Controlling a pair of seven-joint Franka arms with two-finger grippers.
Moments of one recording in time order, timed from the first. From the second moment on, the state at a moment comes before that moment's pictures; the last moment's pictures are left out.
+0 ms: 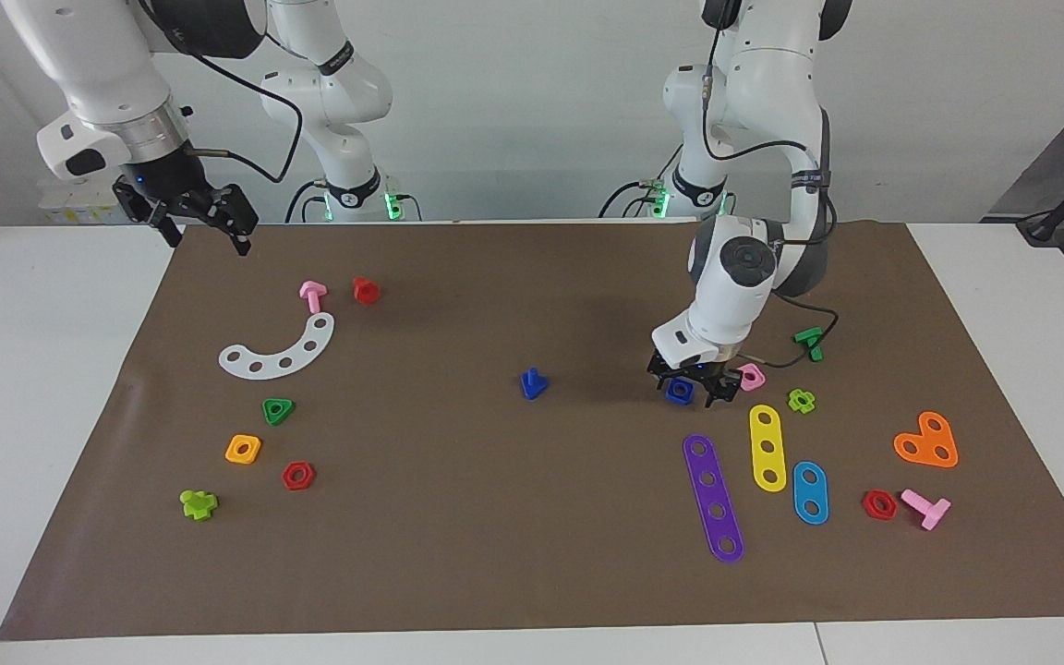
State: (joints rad) left arm -0.33 0.30 0.00 -2.01 -0.01 2.33 0.21; right arm 0.07 -0.08 -0.11 -1.68 -0.04 1.59 0.13
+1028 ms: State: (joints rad) left arm -0.33 0.30 -0.01 -2.05 -0.01 2.34 0.22; right arm 0.07 -0.08 -0.11 -1.69 -0.04 1.59 0.13
